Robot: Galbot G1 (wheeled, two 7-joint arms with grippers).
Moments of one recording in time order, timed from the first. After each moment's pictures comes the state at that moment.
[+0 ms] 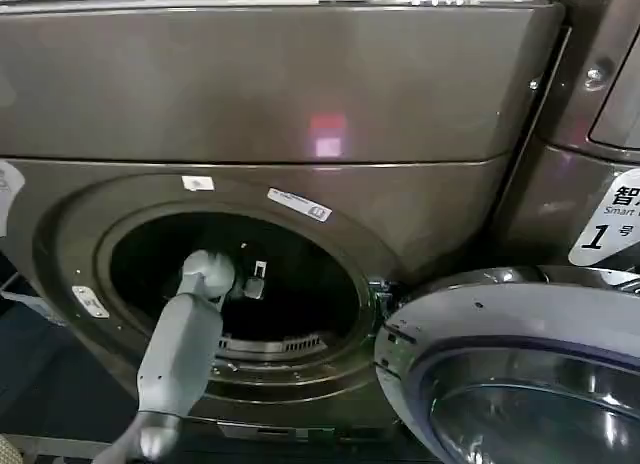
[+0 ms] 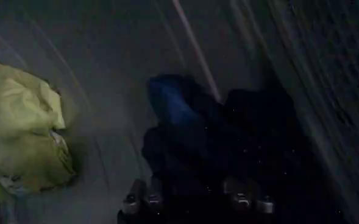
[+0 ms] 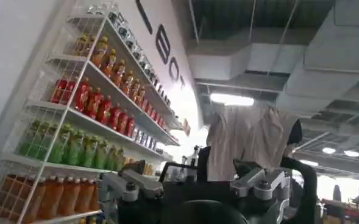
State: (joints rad) left arm 0.54 -1.38 -0.43 -1.20 1.05 -0.27 1.34; right arm -1.72 0.97 2.31 1.63 0.45 -0.25 -0.11
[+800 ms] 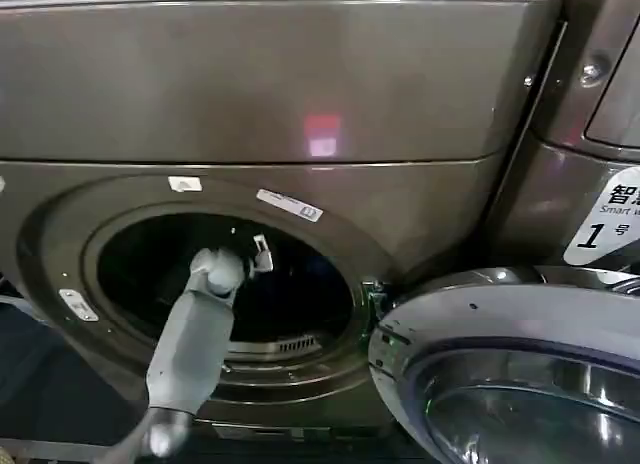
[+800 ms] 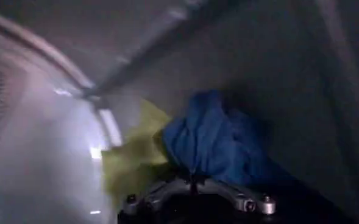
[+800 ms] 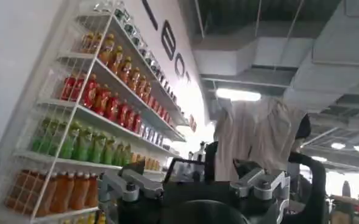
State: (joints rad) left arm 0.53 -1.45 -0.44 -1.28 0.66 -0.04 0.68; right arm -1.71 0.99 2.28 1.67 0.48 -0.26 -0.12
